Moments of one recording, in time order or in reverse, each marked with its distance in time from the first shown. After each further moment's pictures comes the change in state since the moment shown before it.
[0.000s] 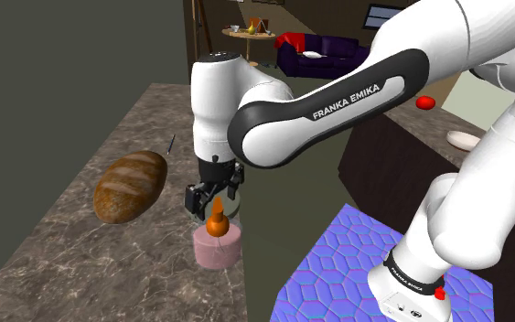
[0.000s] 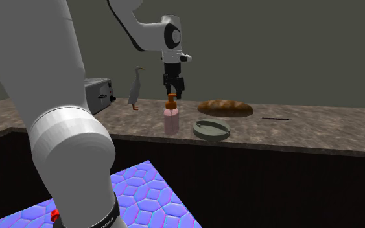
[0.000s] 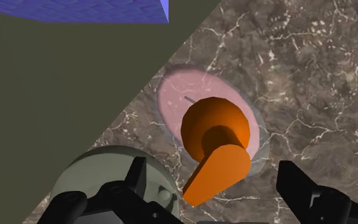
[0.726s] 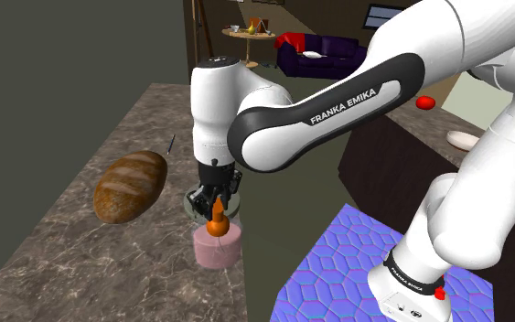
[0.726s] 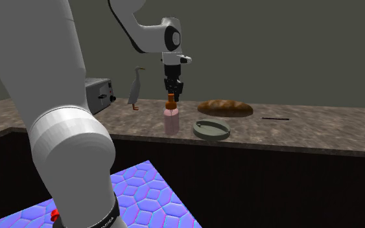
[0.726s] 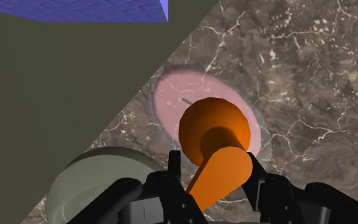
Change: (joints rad) arm 0.001 0.012 0.001 -0.008 -0.007 0.020 0.006
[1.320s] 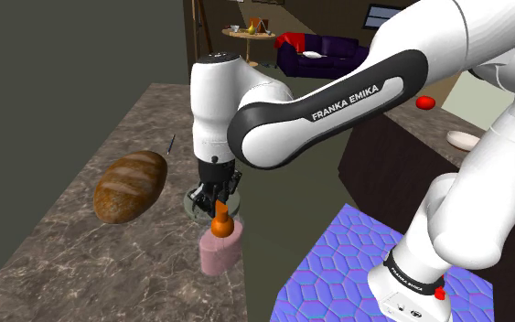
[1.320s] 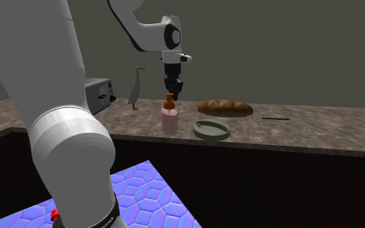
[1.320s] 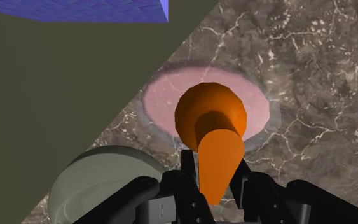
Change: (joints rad) arm 0.000 -0.008 -0.001 0.008 0.005 -0.016 -0.004
